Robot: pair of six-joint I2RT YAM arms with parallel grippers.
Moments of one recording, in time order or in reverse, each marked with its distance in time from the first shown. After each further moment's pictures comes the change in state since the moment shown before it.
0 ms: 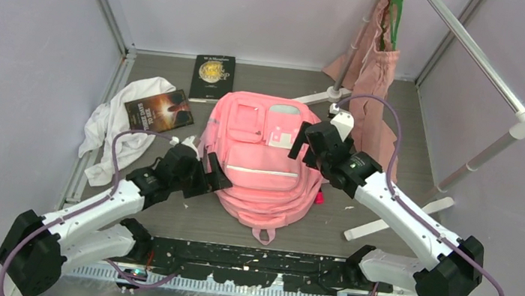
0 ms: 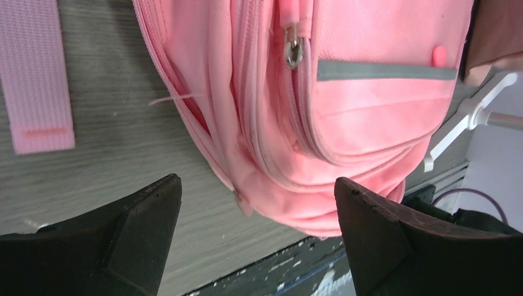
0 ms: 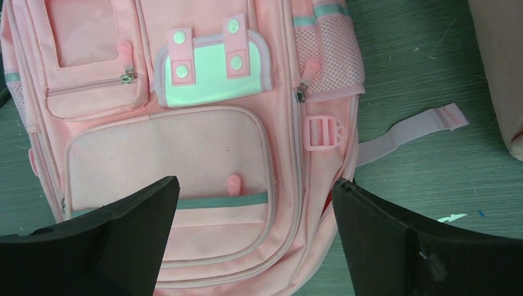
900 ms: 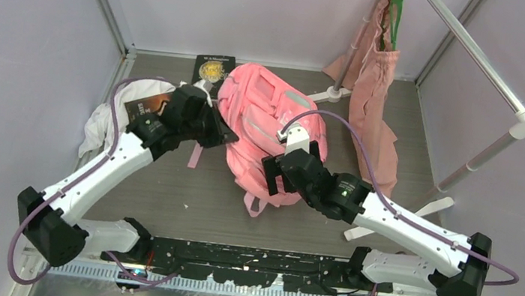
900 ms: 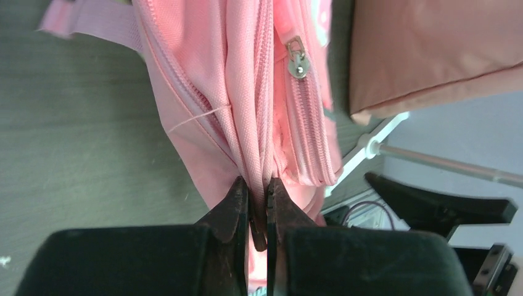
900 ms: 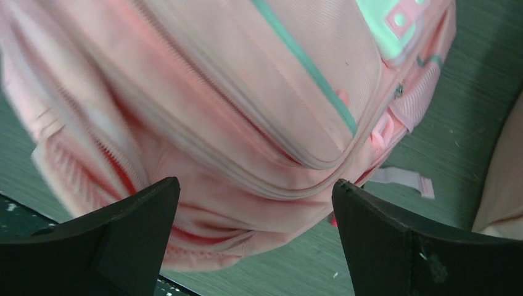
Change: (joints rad) left arm 0.026 0.231 0.576 -0.231 -0.007 -0.014; right arm 0.367 -0.052 -0.008 -0.016 0.066 -0.372
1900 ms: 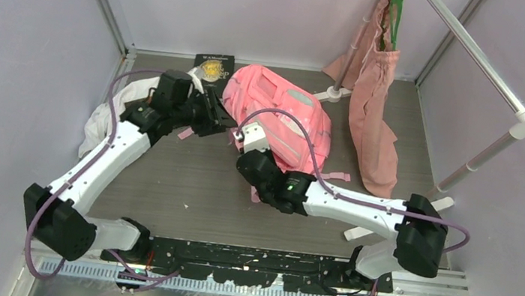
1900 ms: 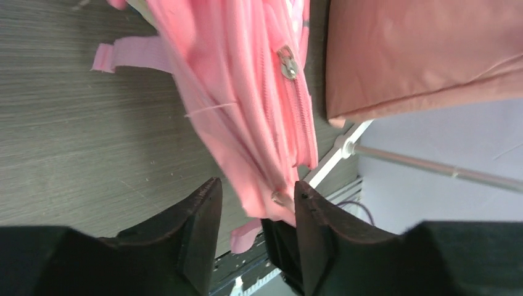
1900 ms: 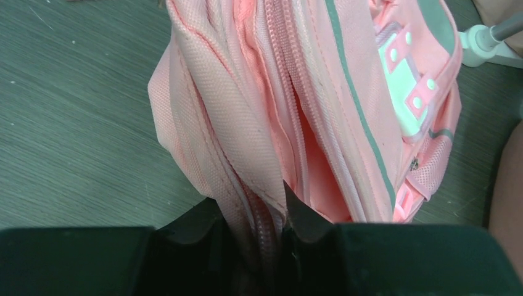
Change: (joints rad) left arm 0.168 0.116 0.106 0.031 0.244 0.085; right arm 0.098 0.344 0.025 0.458 0.232 -0.153
